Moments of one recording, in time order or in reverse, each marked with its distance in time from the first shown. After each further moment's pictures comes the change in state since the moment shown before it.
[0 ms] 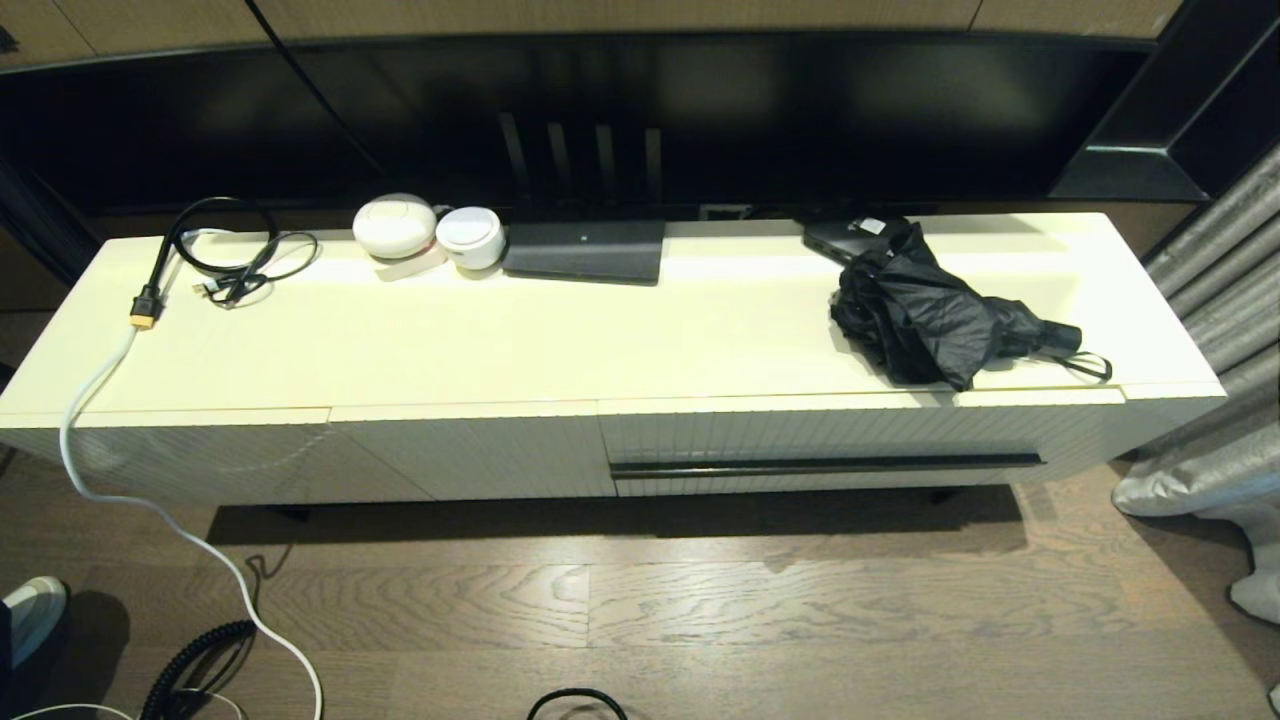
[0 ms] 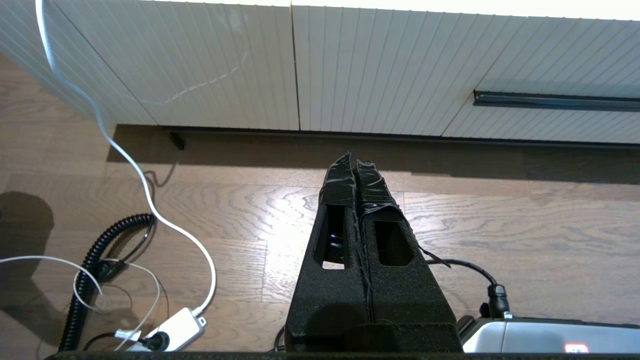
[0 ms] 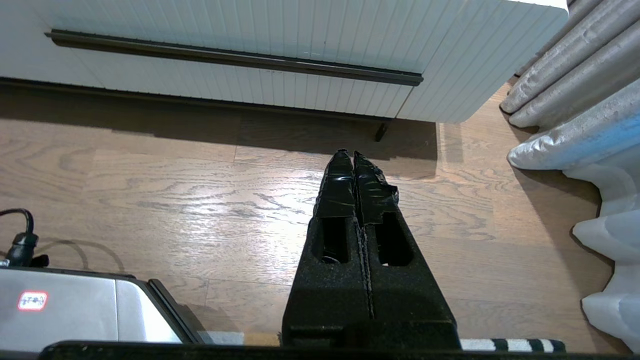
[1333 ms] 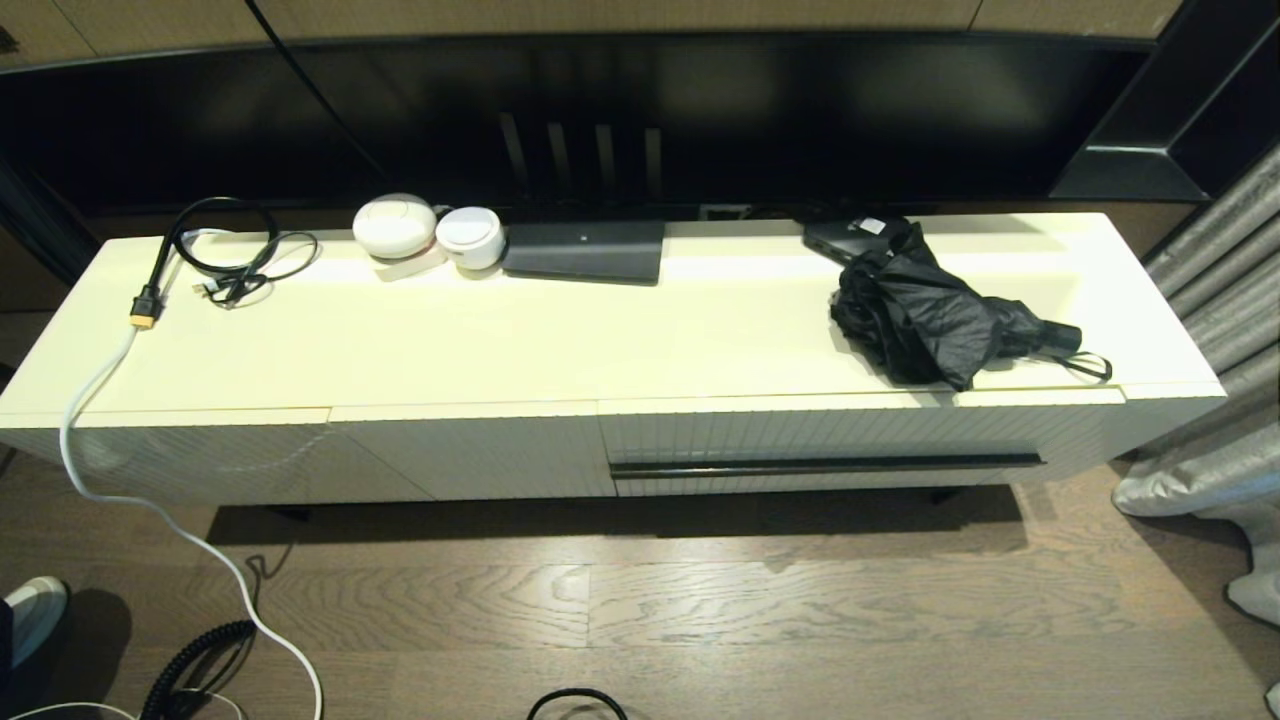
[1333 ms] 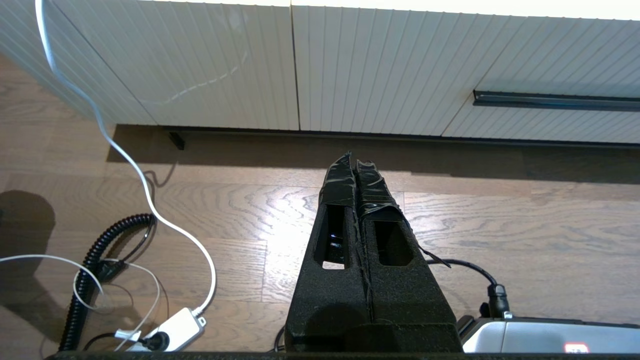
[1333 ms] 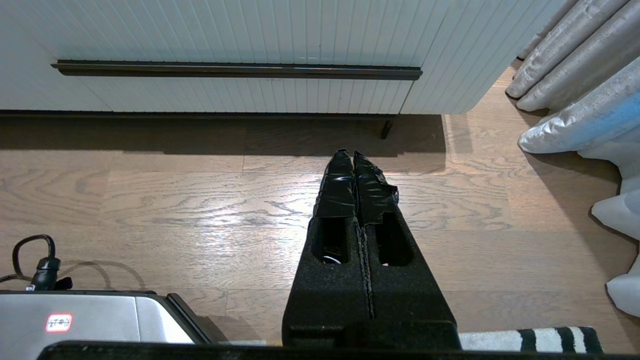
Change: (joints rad) left arm 0.000 0.000 0.000 0.000 0.000 0.000; right arm 0.000 0.000 0.005 -0.016 -0.021 0.094
